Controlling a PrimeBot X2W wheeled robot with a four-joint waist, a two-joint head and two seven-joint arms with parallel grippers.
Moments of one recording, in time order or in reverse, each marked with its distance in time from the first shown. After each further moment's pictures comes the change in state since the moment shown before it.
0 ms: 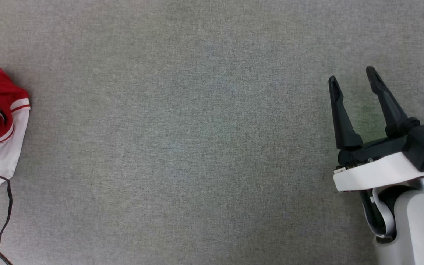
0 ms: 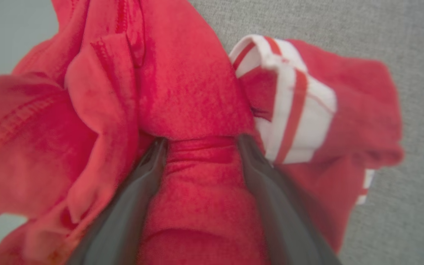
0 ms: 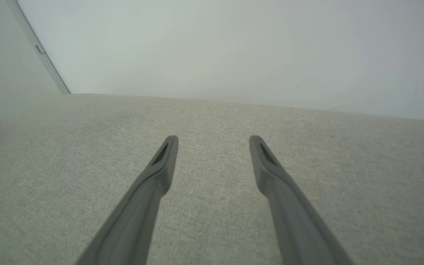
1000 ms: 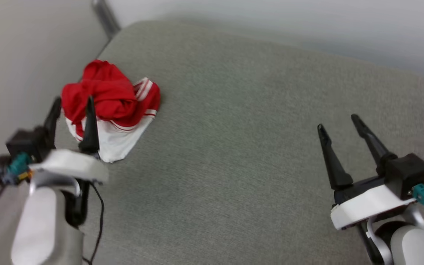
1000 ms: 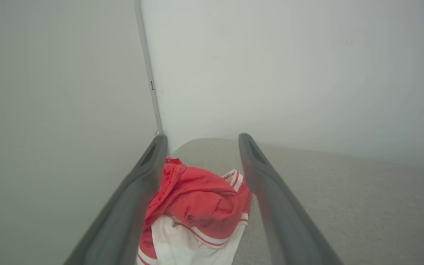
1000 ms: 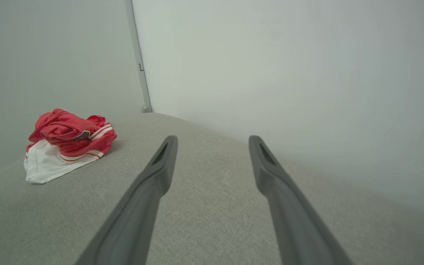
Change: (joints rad) left arm 0.373 -0.401 0.012 -0.452 0.238 -0.016 -0.808; right arm 0.167 -0.023 0.020 -0.047 -0.032 0.000 0.099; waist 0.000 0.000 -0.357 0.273
